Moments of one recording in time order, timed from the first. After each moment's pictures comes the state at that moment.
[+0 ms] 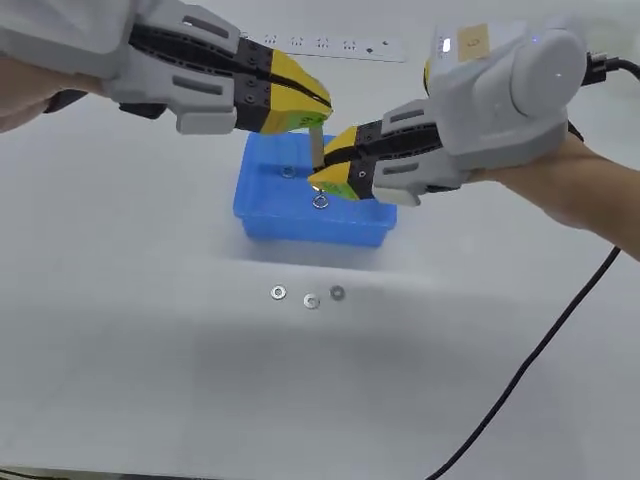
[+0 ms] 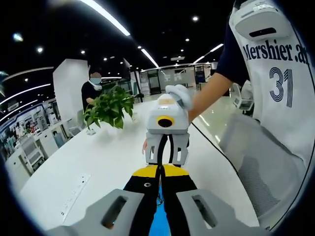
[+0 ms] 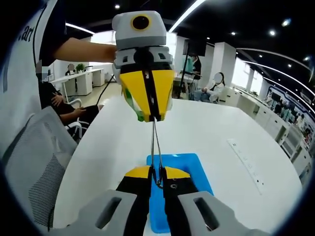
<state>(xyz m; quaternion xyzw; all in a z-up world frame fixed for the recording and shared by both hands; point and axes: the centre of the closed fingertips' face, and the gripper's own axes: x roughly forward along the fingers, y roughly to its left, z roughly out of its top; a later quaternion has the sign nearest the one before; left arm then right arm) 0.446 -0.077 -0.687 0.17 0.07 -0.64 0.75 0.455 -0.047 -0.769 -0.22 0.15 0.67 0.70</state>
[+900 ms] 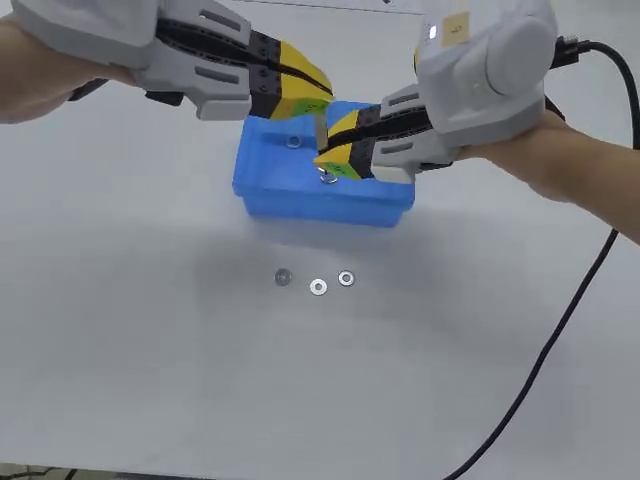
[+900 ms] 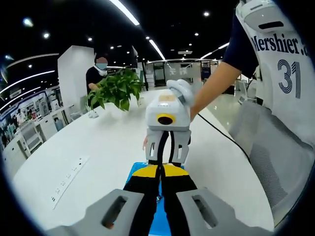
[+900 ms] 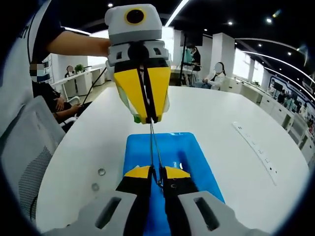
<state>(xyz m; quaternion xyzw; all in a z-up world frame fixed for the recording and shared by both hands) 0.483 -0.069 -0.749 0.16 0.12 -0.62 0.76 0.491 -0.040 -0.832 -0.21 0.18 0.67 0.69</state>
